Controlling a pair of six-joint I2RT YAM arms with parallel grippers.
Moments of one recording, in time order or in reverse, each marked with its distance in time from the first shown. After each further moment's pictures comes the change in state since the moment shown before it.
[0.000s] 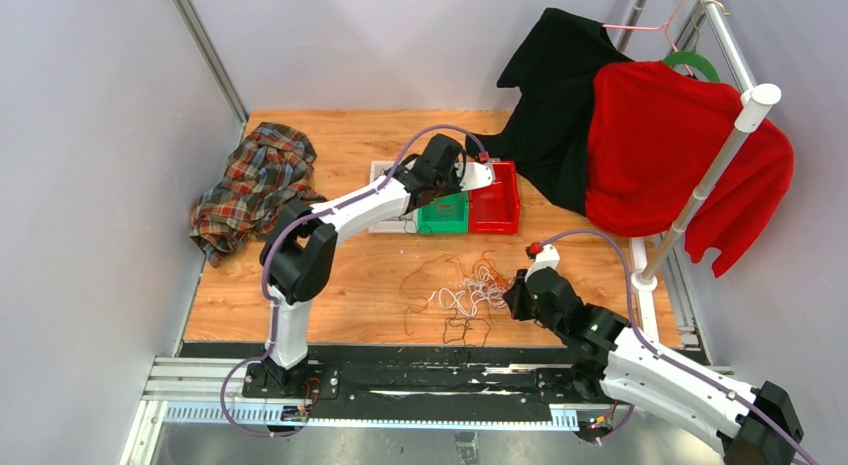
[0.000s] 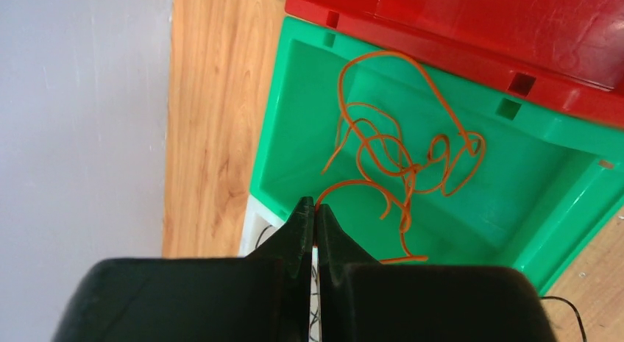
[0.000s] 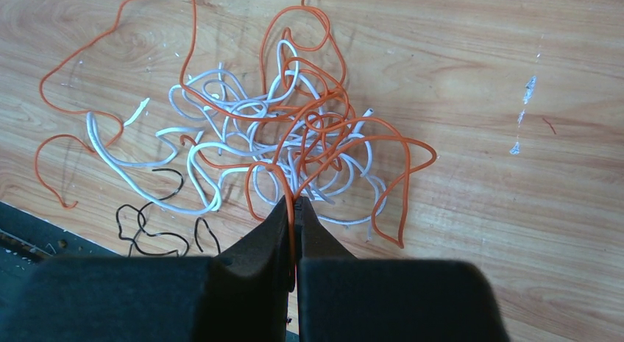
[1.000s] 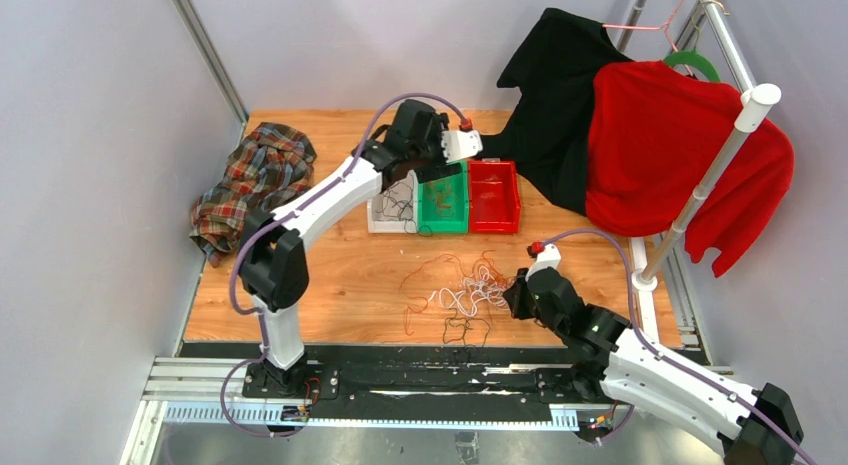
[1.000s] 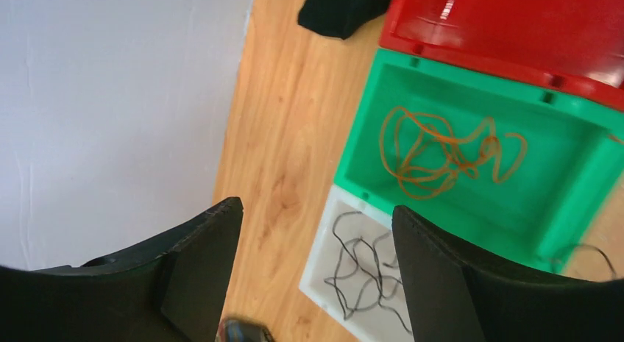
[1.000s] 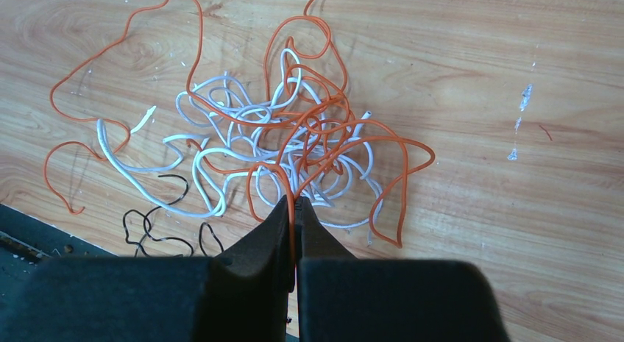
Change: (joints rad) left arm 0.088 -0.092 0.093 -0.056 0.177 0.045; right arm 0.000 0.005 0.000 0.012 0.009 0.000
